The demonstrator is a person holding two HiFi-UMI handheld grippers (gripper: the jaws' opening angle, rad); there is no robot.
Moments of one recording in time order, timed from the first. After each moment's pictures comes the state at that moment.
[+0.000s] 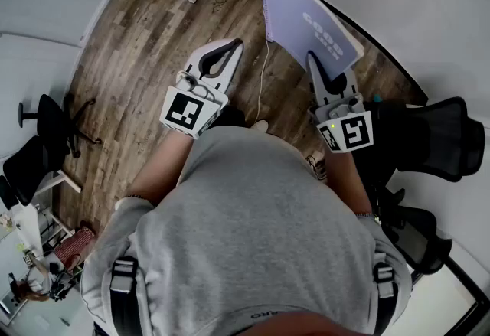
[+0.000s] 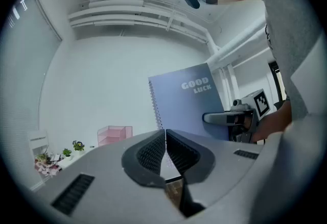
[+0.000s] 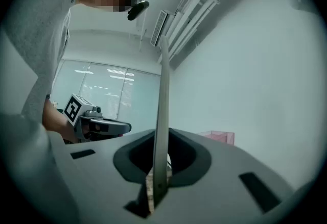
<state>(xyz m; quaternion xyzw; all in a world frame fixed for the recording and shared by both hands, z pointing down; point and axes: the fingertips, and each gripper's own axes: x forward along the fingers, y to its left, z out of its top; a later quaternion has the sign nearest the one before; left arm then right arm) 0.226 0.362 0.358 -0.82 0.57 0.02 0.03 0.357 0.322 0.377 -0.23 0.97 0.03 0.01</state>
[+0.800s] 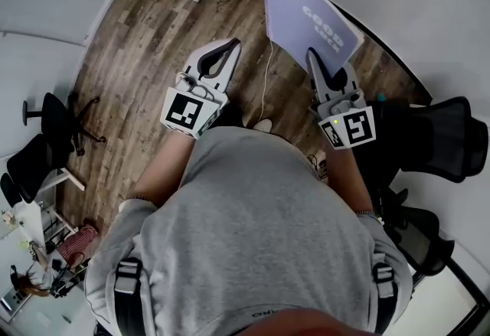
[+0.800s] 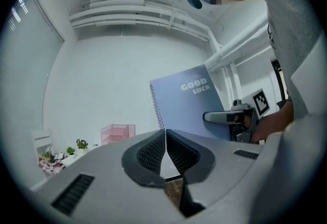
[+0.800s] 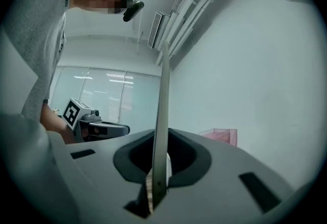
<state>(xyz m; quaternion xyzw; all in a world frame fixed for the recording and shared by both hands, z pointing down) 0.226 0.366 0.363 -0.81 0.59 0.02 0.02 0.362 0.319 0.377 -0.23 0.97 0.01 0.03</state>
